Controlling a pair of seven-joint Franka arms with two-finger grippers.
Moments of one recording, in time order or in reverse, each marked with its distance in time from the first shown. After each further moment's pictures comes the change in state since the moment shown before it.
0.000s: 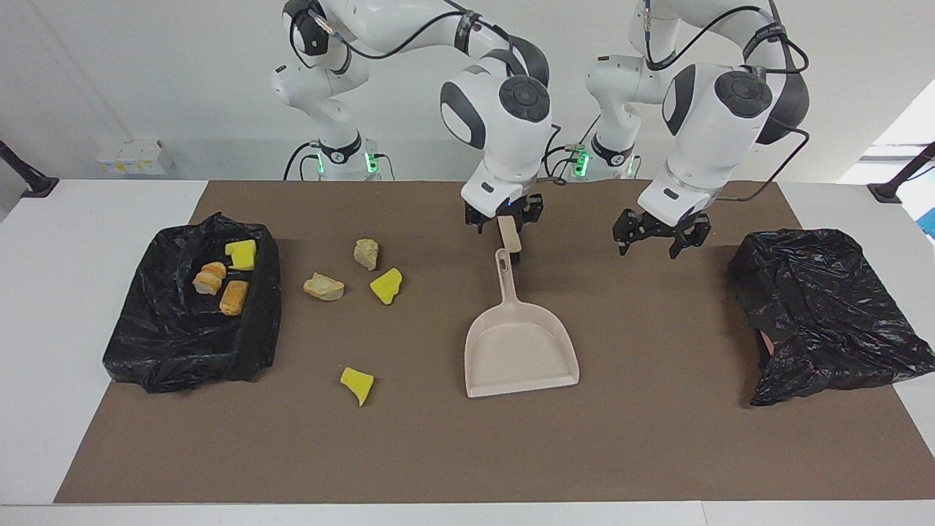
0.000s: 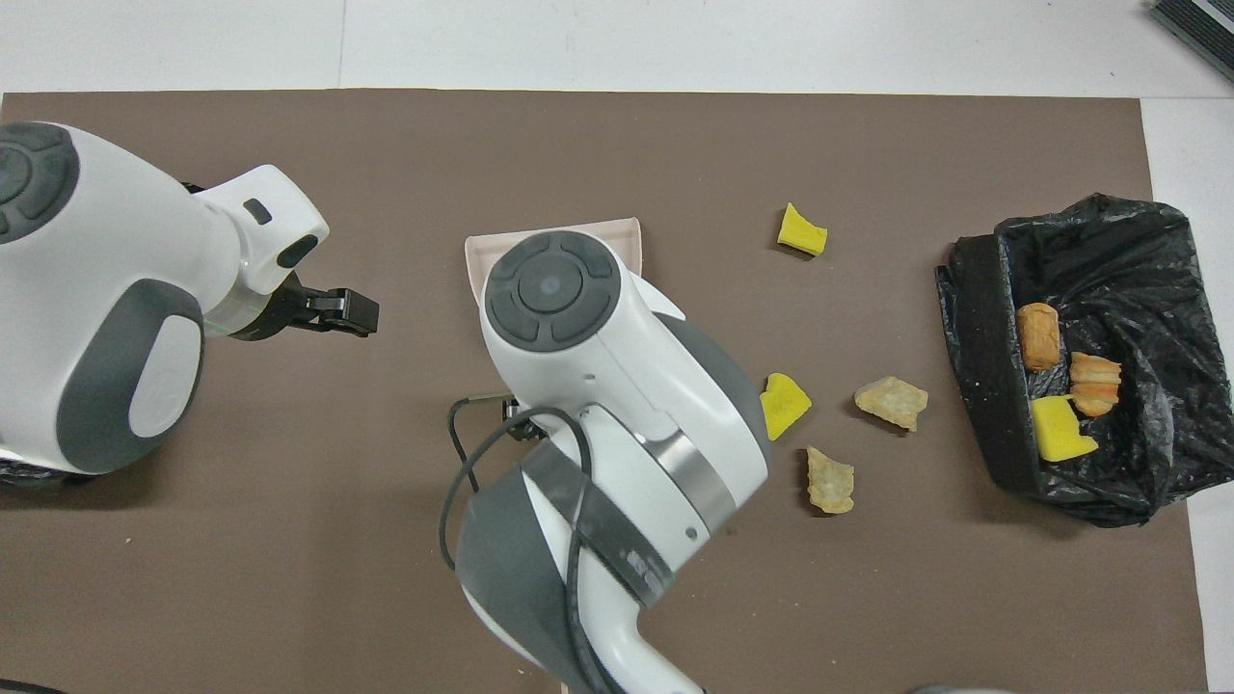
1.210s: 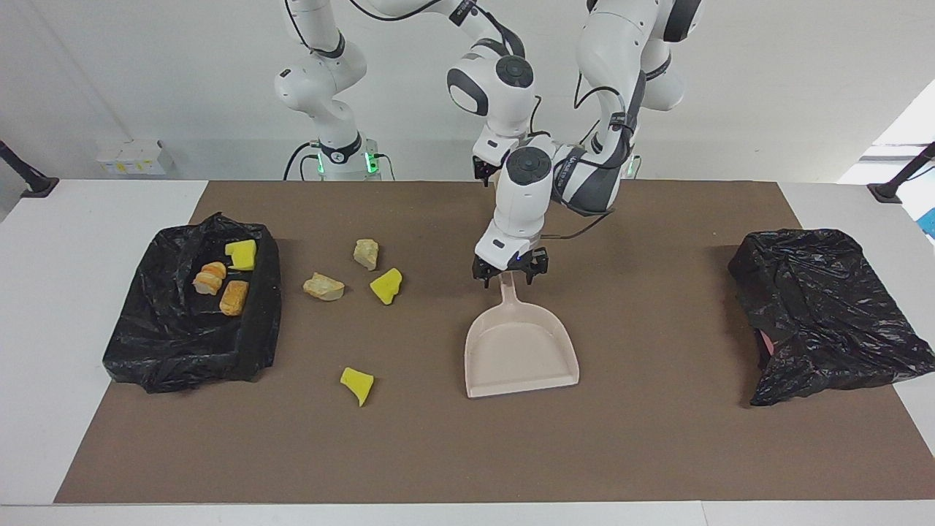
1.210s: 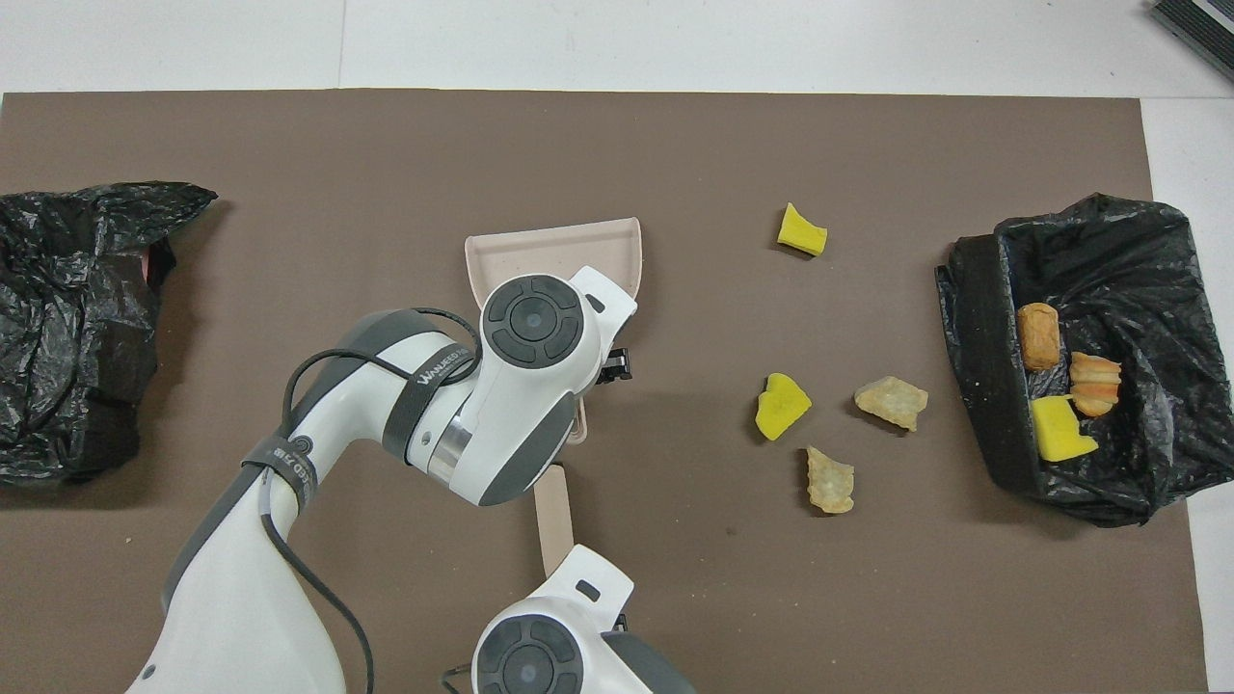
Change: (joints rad) left arm -0.366 0.268 -0.001 -0.008 0.000 0.279 -0.513; right arm 0.272 -0.253 0.006 -0.737 0.149 0.538 0.075
